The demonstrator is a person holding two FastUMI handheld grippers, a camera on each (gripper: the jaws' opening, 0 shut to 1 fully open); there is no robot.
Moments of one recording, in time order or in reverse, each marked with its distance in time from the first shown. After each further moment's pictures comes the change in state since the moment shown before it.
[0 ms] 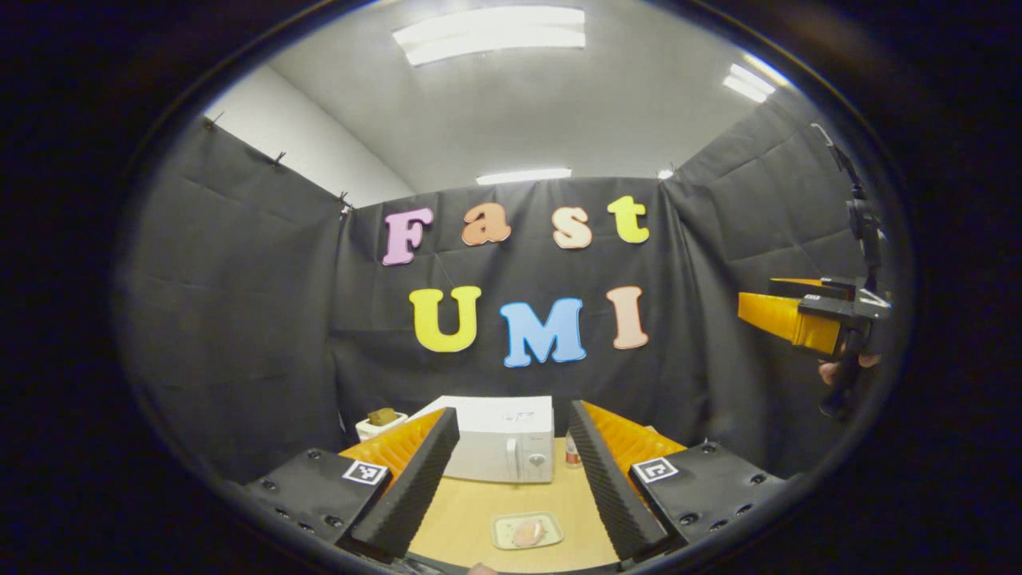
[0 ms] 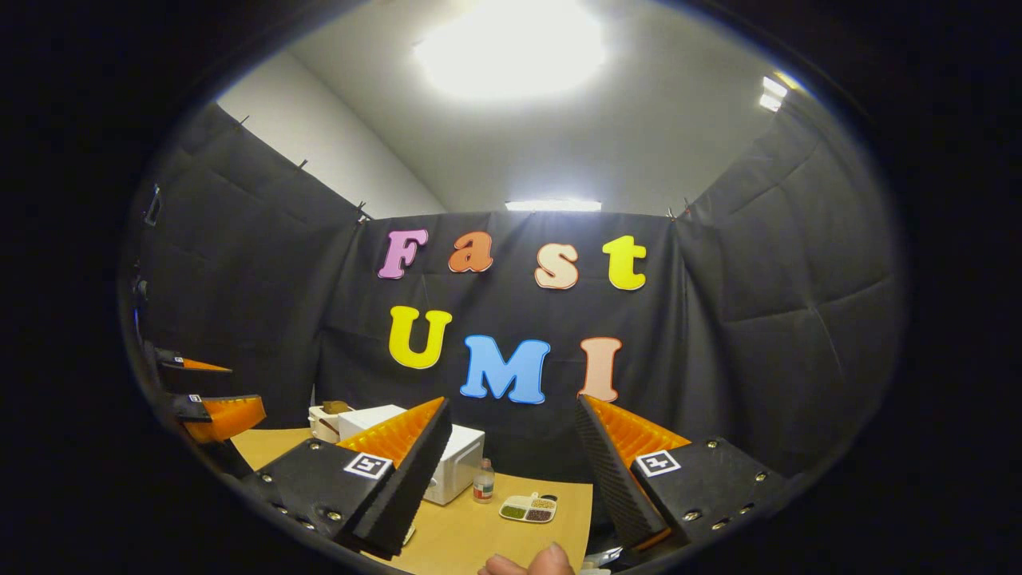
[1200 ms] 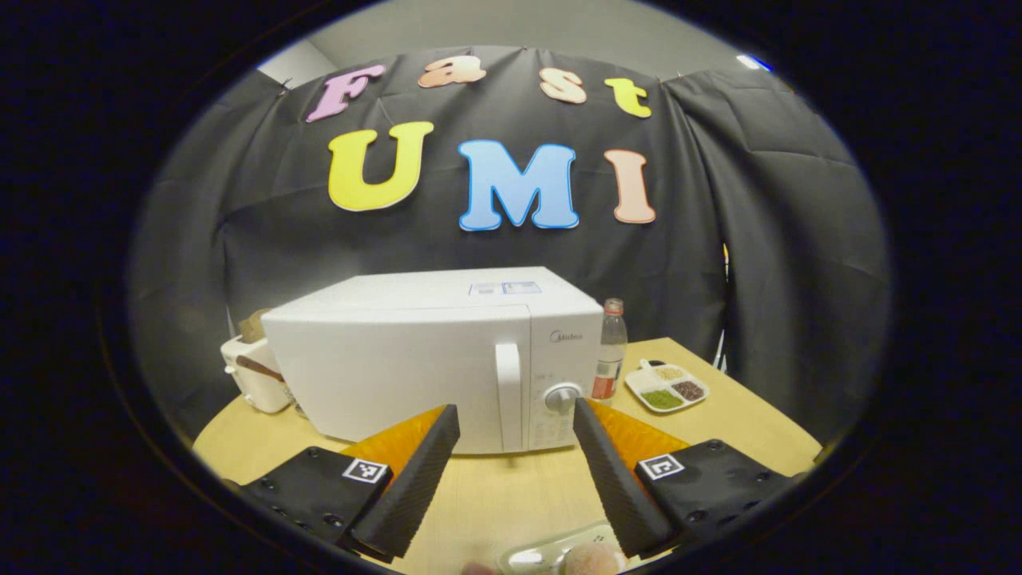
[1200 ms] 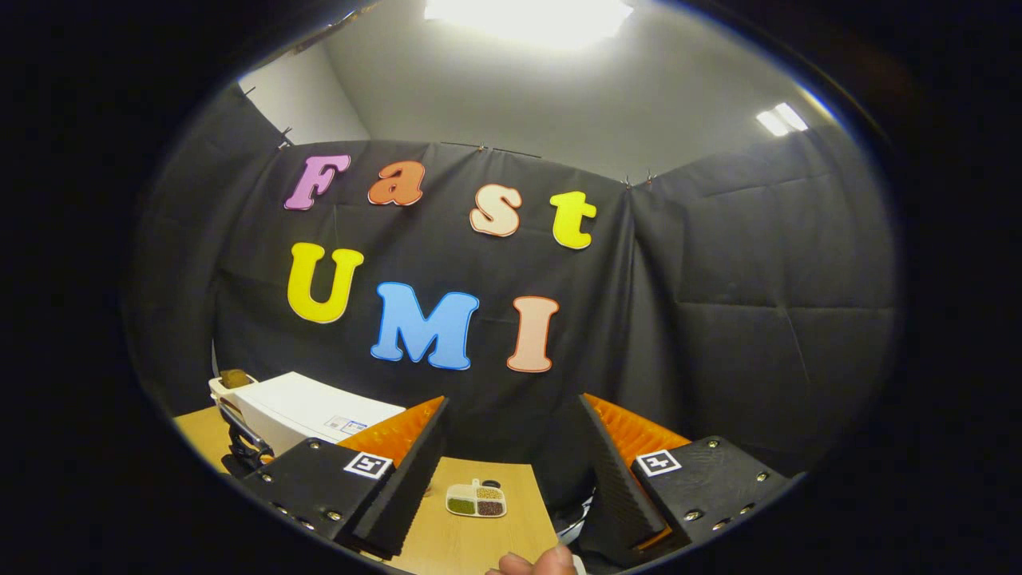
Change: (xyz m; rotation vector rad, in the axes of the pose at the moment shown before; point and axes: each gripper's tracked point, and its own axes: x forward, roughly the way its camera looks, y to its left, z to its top) left arm 0.369 0.034 -0.393 -0.029 0.336 -0.248; right arm 0.137 0.007 -0.037 -0.127 0.227 -0.390
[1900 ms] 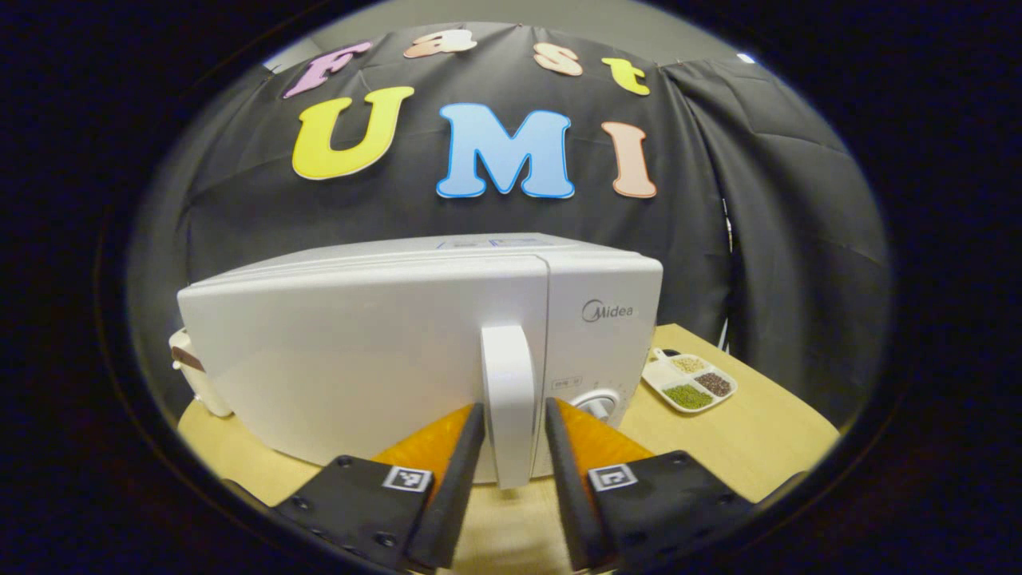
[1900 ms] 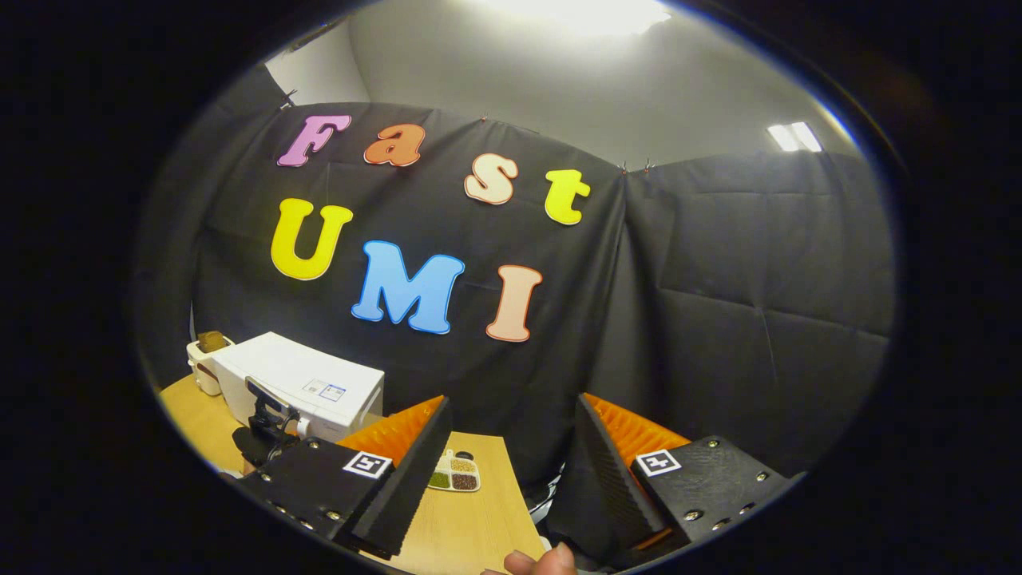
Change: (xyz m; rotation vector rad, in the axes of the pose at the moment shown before) left arm 0.106 -0.003 -0.019 0.007 0.013 -0.037; right arm -0.017 0.009 -0.025 -0.052 0.112 -0.065
